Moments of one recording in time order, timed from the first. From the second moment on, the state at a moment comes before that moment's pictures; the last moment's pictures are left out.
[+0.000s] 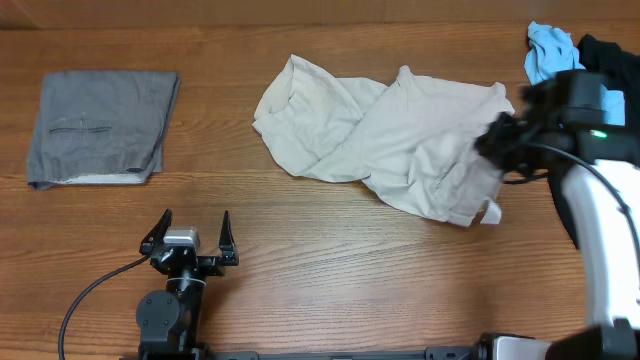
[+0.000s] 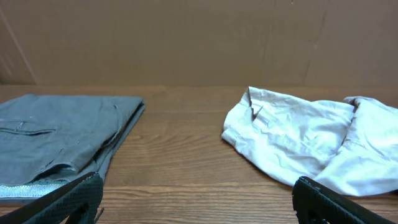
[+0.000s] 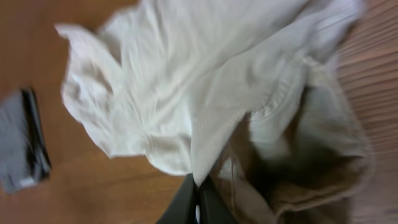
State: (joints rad) left arm -0.02 0.02 0.01 -0.08 0.02 -0.04; right arm -0.09 1.49 1.33 -0.98 -0.37 0.38
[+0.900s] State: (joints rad) left arm -0.02 0.02 0.07 -0.10 0.27 -0.16; right arm 0.41 1.60 1.28 -0.68 -0.37 0.36
